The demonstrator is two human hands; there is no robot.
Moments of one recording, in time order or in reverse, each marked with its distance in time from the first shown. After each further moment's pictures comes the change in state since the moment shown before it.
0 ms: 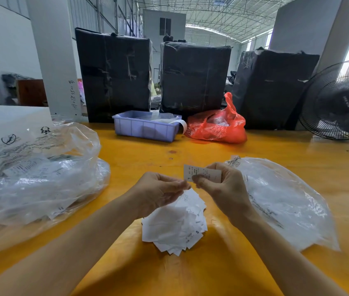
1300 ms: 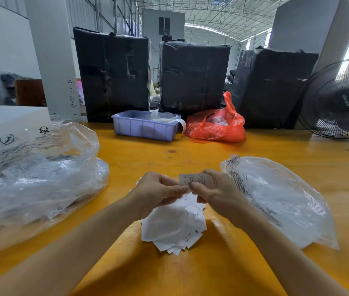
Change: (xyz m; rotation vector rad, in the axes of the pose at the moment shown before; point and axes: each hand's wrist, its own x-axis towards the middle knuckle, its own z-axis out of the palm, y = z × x) left_hand -0.001 -0.004 0.001 0.214 0.041 0.061; right_hand 0.001 0.003 -0.004 -0.129 -0.267 0.129
